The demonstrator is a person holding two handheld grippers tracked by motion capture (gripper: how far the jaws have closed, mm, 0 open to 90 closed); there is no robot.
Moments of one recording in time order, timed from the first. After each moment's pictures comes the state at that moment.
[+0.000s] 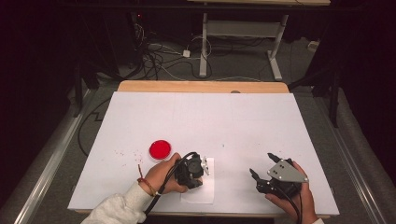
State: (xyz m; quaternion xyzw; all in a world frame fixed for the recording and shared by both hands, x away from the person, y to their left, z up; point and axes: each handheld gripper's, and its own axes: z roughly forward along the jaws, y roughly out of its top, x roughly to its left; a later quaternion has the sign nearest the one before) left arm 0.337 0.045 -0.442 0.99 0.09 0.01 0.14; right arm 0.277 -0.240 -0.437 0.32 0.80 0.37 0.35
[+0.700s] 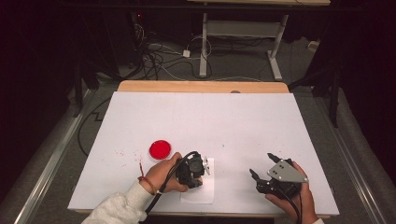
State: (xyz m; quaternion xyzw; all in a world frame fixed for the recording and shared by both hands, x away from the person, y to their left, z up) left arm 0.339 0.043 -0.443 0.99 0.09 0.00 0.13; right arm 0.277 -0.239 -0.438 0.32 0.80 0.37 0.35
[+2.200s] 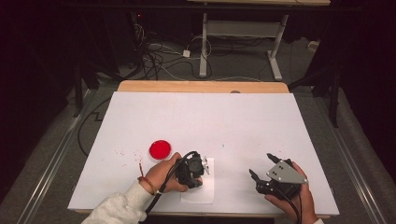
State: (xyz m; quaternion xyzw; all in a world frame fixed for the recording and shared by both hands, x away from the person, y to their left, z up) left arm 0.340 0.045 -0.444 0.99 0.09 0.00 0.14; right arm 0.275 -0.237 -0.437 0.31 0.80 0.37 0.36
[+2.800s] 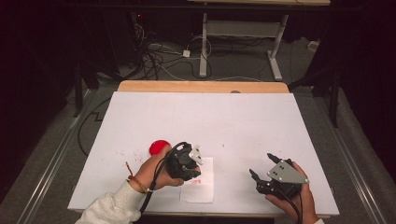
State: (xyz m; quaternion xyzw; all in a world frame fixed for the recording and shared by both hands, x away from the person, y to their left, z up) left arm 0.333 0.072 -0.398 0.97 0.12 0.05 0.22; right arm 0.274 -0.238 -0.436 0.31 0.80 0.37 0.36
